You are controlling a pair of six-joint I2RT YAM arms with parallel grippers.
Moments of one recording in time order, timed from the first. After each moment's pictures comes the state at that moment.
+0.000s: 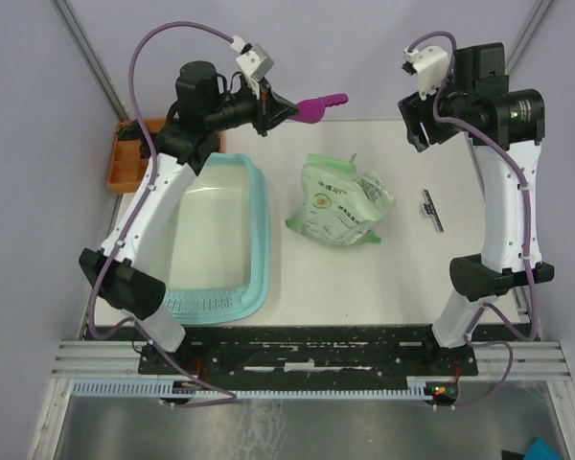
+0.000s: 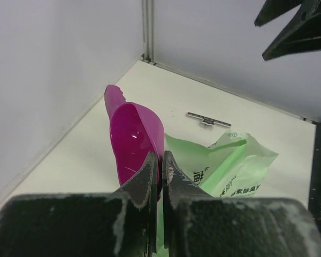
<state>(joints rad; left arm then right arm) -0.39 1.70 1.90 -0.29 0.73 0.02 0.19 1.77 2.52 -1.41 -0.01 -0.40</state>
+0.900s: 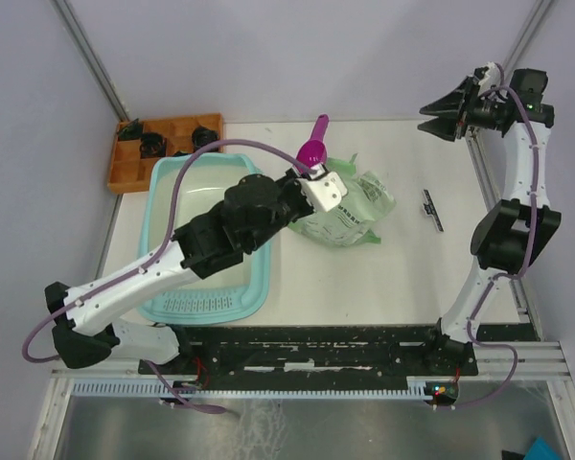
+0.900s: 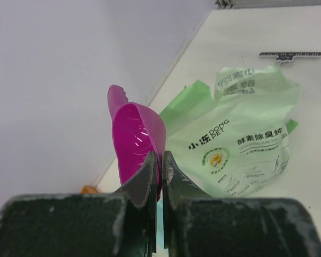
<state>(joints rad) -1.05 1.29 1.44 -0.29 -0.33 0.56 -0.30 2.00 2.16 -1.04 -1.32 0.50</state>
